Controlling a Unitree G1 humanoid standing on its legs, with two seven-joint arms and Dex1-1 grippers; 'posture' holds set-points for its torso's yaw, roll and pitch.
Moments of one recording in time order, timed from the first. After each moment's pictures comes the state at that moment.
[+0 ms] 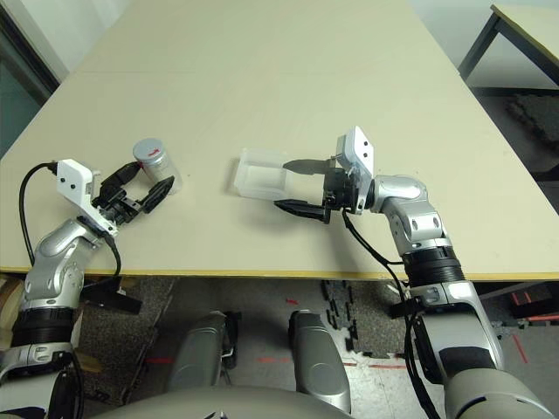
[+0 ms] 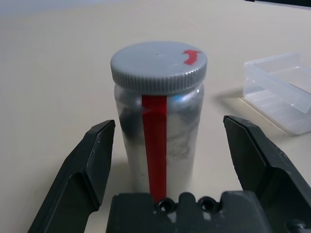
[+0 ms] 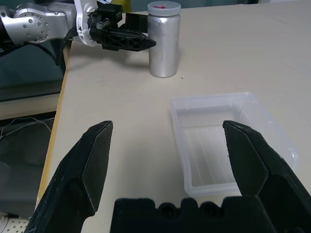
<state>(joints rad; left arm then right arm) -0.26 0.44 0.21 0.23 -0.35 0.01 -0.70 -0.54 -0.46 0.07 0.30 0.37 0.11 1.27</state>
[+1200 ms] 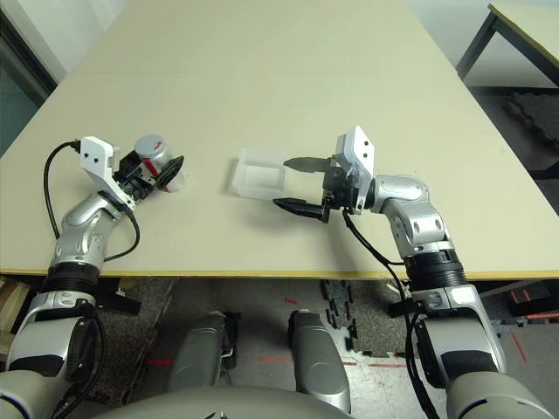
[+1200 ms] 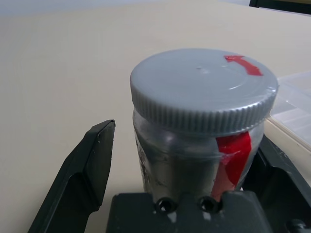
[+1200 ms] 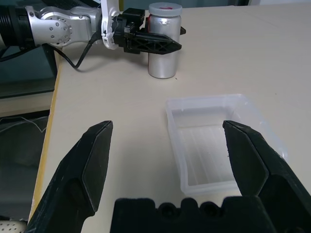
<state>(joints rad) -0.50 0.41 0.18 0.61 -0.31 -0.13 -0.72 -0.51 -0.47 0.06 0.24 0.37 0.12 1.22</state>
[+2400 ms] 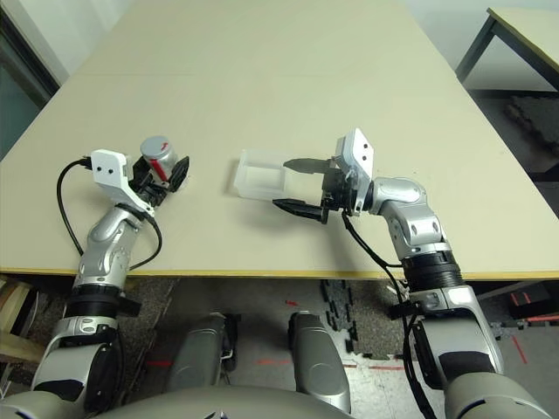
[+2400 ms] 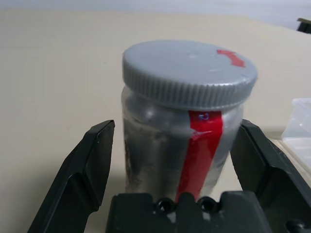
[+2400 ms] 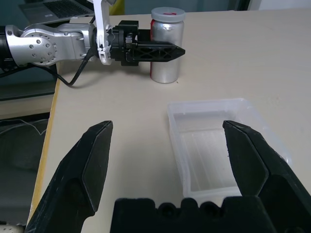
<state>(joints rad) -0.36 0.25 0.18 0.35 -0.29 -0.05 -0.40 -0.51 -0.45 0.07 0.27 0.37 0.09 1.22</state>
